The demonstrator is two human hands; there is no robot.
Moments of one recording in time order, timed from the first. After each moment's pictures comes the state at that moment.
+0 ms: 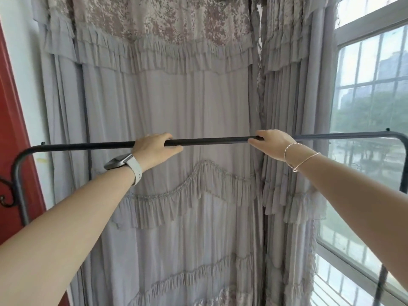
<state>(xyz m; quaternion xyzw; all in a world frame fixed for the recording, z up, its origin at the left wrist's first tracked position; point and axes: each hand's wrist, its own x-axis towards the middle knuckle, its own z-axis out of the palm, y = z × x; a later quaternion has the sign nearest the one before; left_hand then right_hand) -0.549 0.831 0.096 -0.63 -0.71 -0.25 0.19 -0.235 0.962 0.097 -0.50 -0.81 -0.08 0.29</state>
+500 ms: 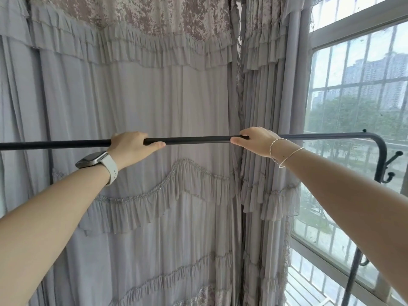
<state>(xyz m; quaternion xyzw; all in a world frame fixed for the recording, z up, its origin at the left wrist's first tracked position) -0.555 0.876 0.094 -0.64 -0.70 -0.24 0.22 -0.216 0.974 0.105 -0.50 -0.83 -0.08 0.25</state>
